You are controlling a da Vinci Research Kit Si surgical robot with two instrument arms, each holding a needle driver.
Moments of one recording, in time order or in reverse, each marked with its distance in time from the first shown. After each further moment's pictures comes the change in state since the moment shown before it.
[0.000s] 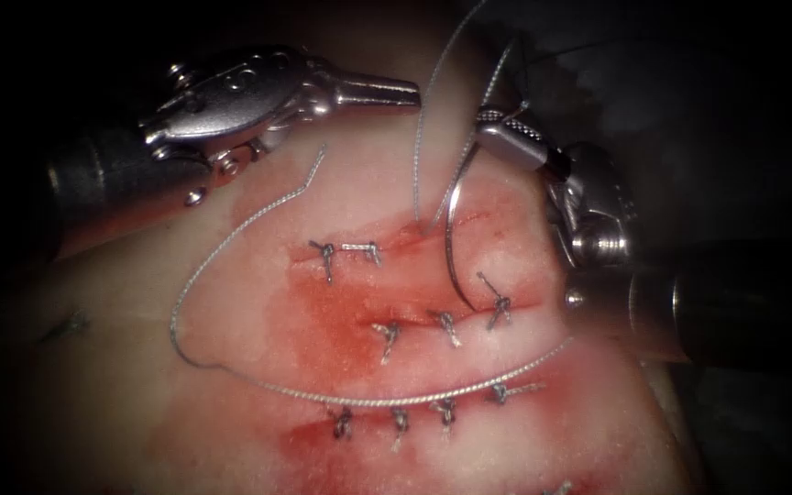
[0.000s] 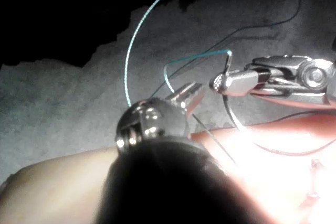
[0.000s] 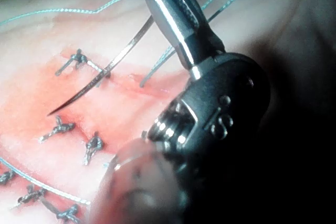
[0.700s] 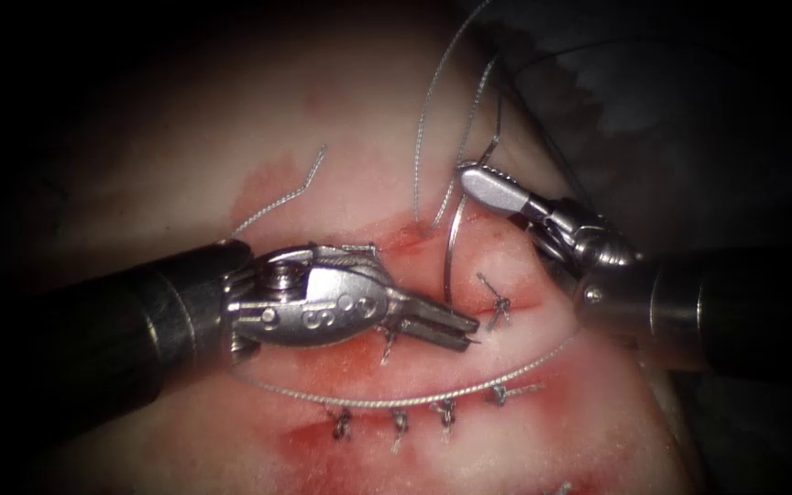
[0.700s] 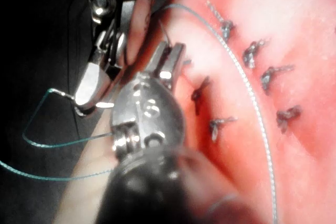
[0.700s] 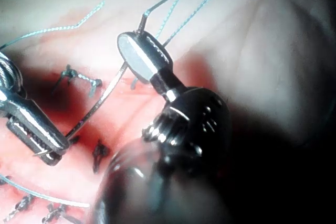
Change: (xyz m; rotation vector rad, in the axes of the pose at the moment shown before) right arm 0.003 0.003 -0.003 0.196 0.001 0.694; left arm 0.008 -0.012 0.007 0.495 0.095 0.868
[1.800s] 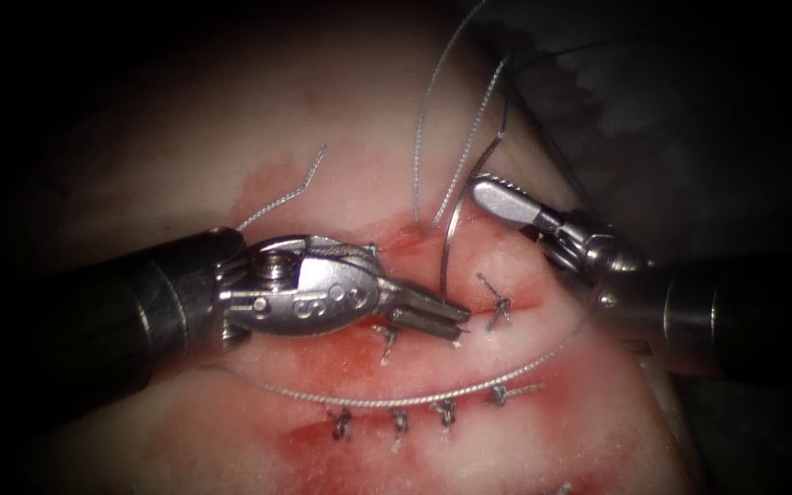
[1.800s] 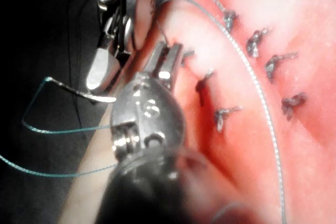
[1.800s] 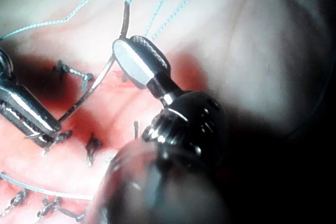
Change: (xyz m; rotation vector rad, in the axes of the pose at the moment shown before) right arm -0.001 0.000 -0.002 0.072 -0.035 0.012; left arm 0.000 0.001 -0.001 -0.005 -0.007 0.025
